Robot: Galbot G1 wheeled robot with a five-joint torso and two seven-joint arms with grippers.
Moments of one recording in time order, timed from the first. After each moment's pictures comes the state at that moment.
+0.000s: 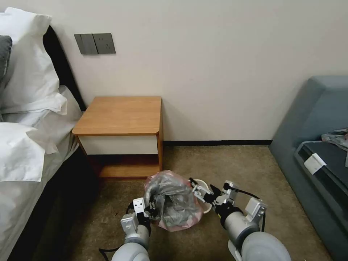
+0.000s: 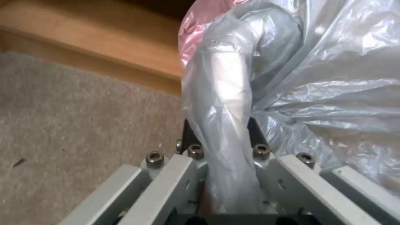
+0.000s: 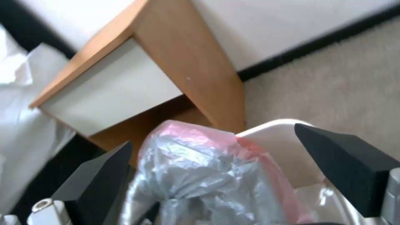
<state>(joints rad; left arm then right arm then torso) 1.57 -1.37 -0.20 -2.05 -0.48 0.20 -0.42 -1.49 1.12 0.18 2.35 0.83 -0.38 0.39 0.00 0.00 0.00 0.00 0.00</state>
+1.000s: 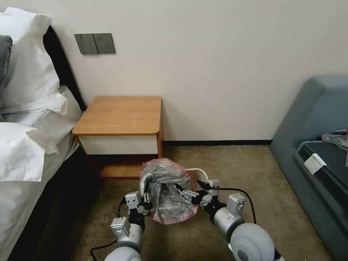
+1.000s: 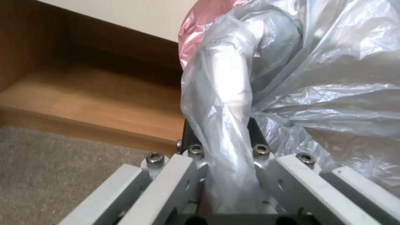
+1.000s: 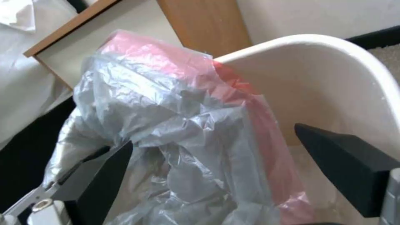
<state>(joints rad) 1.60 -1.37 -0.24 -2.08 -0.38 0.04 -0.29 -1.38 1.15 0.12 2.17 0.70 -0.40 0.21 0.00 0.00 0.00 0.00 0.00</state>
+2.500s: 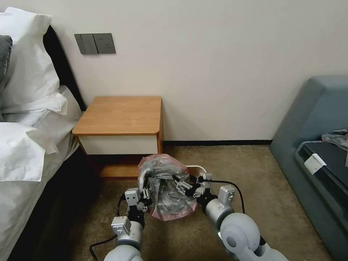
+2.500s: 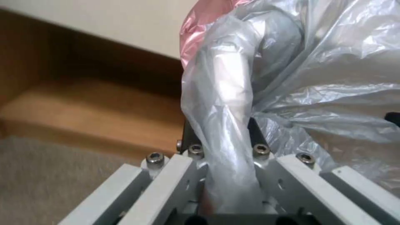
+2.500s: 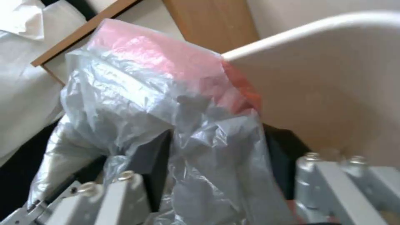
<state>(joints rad) 1.59 -1.39 -0.24 -2.09 -0.34 0.04 -0.31 -1.29 1.17 0.07 2.10 0.72 -0.38 0.21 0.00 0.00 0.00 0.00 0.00</state>
